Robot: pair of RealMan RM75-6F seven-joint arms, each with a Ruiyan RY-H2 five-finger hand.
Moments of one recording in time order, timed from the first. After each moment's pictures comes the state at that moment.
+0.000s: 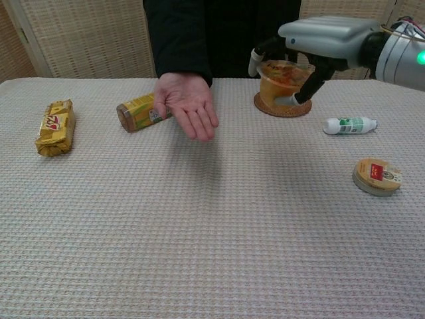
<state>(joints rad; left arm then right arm) -0.05 -1.10 -0.03 -1.65 1.46 1.49 0.13 0.86 -1.34 0.14 -1.52 -1.32 0.97 -0.22</state>
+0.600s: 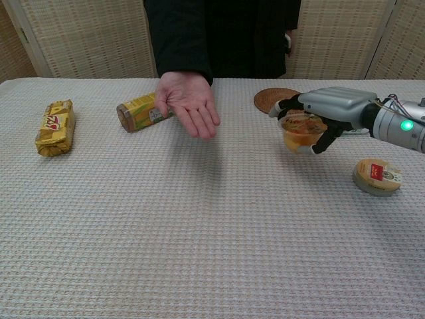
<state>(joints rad) -0.05 -1.11 -0.03 -1.65 1.46 1.48 0.14 0.81 -1.58 0.07 -1.11 -1.37 0.88 0.01</state>
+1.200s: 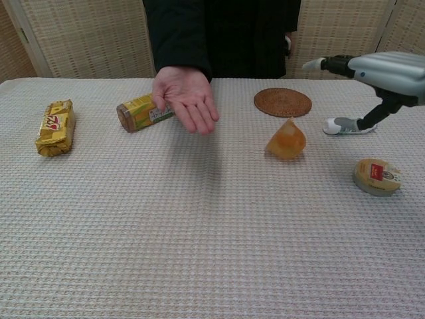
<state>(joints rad) -0.07 -1.12 -0.04 -1.62 1.46 1.47 0.12 0.66 -1.35 0.05 -1.37 -1.44 1.12 -0.05</state>
